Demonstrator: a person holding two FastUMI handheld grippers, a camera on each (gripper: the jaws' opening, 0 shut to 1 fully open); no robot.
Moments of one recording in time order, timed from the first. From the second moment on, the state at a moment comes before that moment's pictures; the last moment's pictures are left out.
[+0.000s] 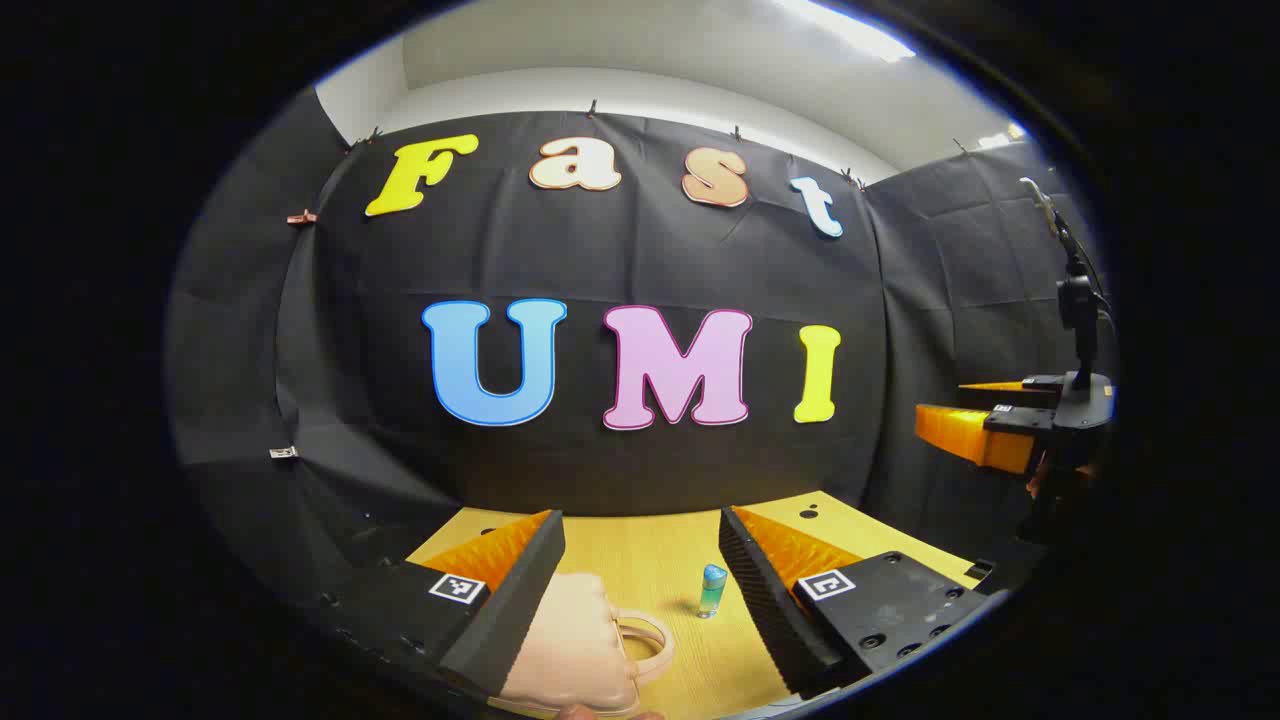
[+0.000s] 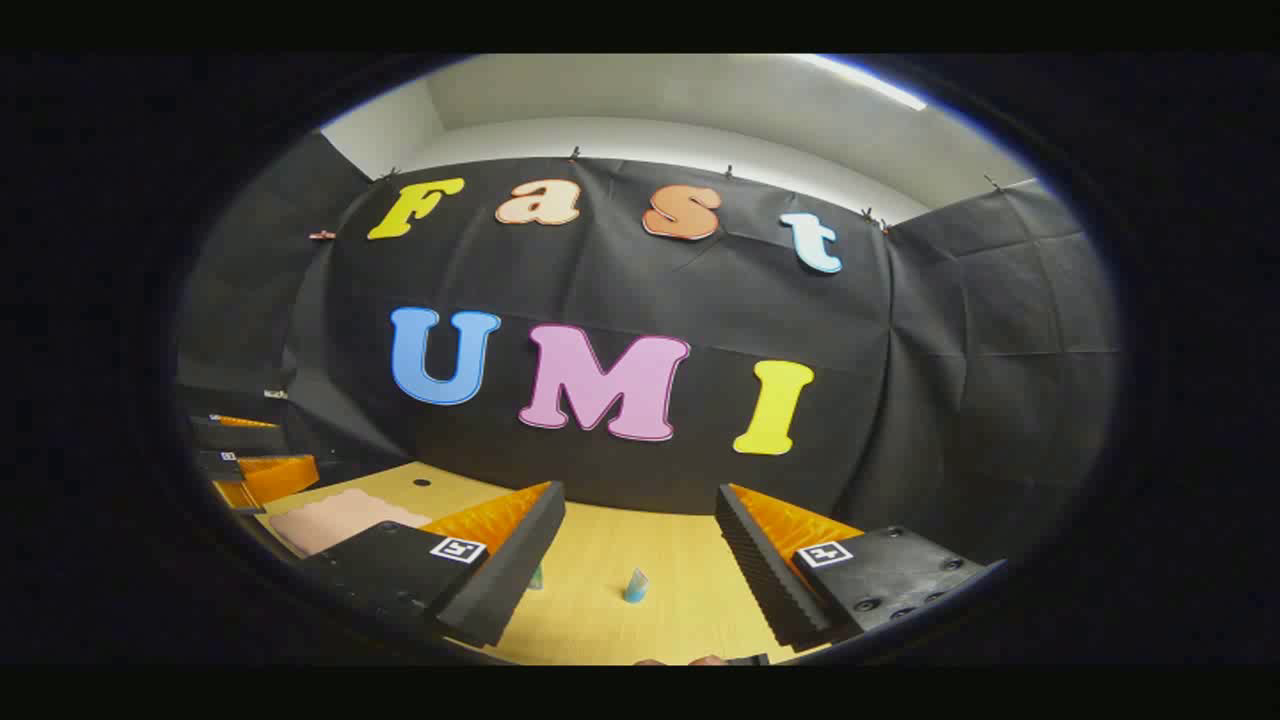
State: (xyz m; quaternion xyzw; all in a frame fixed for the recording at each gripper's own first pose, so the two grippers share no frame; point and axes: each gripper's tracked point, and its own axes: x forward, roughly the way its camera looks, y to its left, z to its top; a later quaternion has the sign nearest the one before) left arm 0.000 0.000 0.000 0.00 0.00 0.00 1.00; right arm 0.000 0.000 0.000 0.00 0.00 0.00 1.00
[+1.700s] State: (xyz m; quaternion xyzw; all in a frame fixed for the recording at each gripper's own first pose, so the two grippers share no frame) left arm -0.009 -0.040 -0.021 0.05 0.01 -0.05 1.00; right arm -0.017 0.005 -0.011 -0.03 0.01 0.00 1.00
